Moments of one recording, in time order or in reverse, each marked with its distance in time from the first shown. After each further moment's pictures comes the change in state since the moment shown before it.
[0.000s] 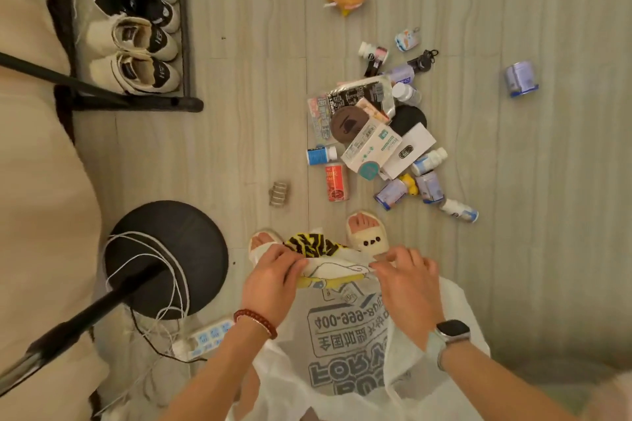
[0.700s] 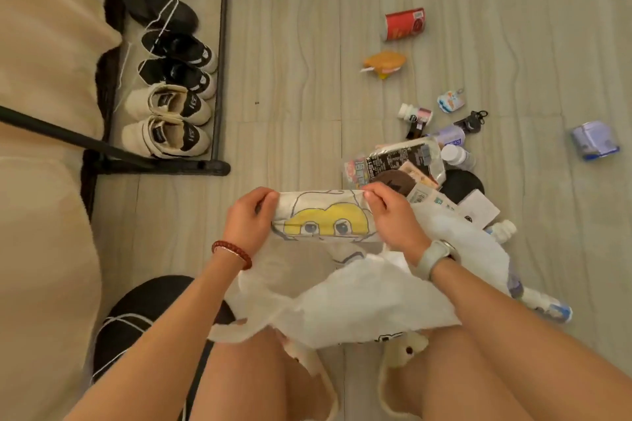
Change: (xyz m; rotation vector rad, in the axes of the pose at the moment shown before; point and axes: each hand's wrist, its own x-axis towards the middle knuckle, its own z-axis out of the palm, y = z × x) left_hand 0.217 -0.070 -0.061 -0.202 0.257 0.051; right_hand 0.251 -0.056 -0.003 0.882 0.223 -0.127
